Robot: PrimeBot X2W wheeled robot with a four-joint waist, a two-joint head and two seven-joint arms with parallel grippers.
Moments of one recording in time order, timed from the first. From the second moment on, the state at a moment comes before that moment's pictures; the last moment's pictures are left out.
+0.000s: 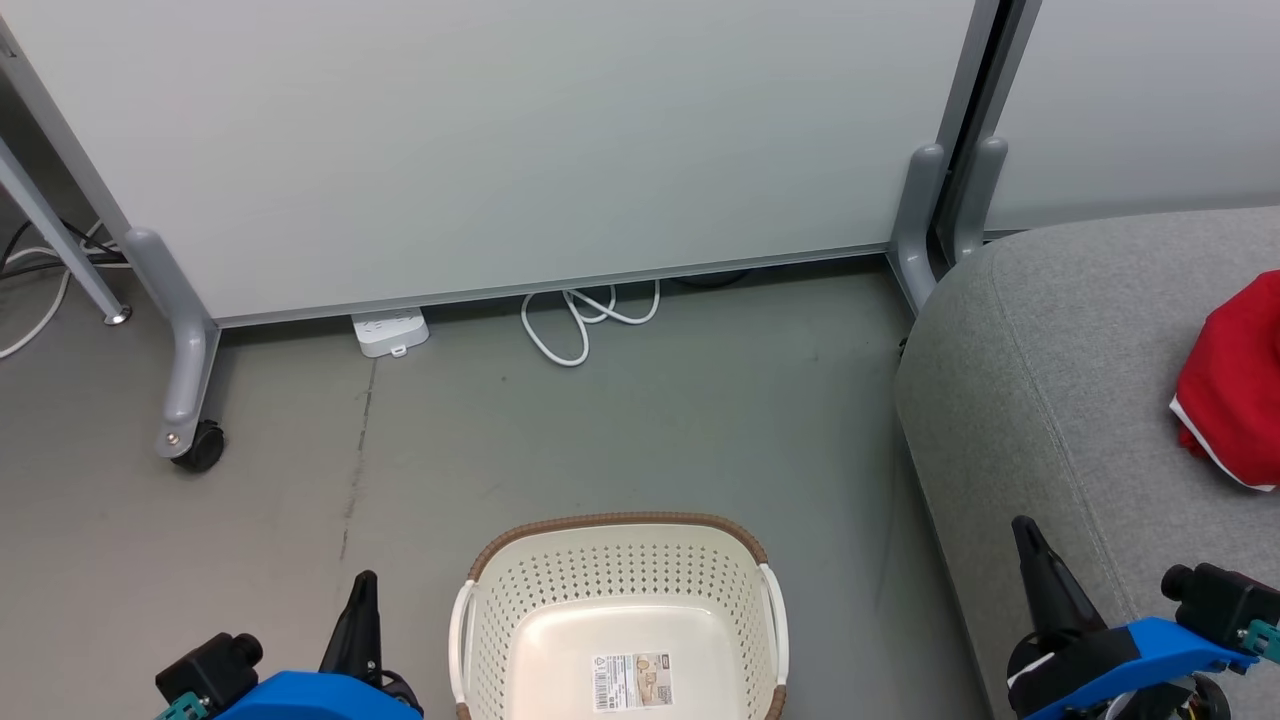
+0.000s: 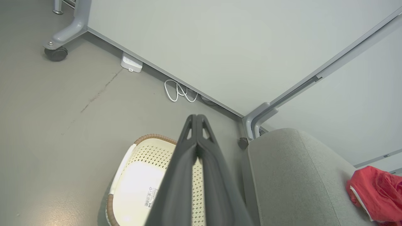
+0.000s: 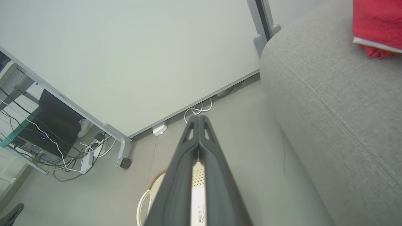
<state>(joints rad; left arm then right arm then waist) -0.04 0.09 -0.11 0.44 -0.78 -0.13 -0.14 -0.02 -0.04 -0.07 0.22 0.54 0.13 0.02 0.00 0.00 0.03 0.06</state>
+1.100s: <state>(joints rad) -0.06 0.08 -0.02 0.35 -1.14 -0.13 -0.03 -0.05 -0.04 -0.09 0.23 1.00 0.13 0.06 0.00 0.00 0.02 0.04</state>
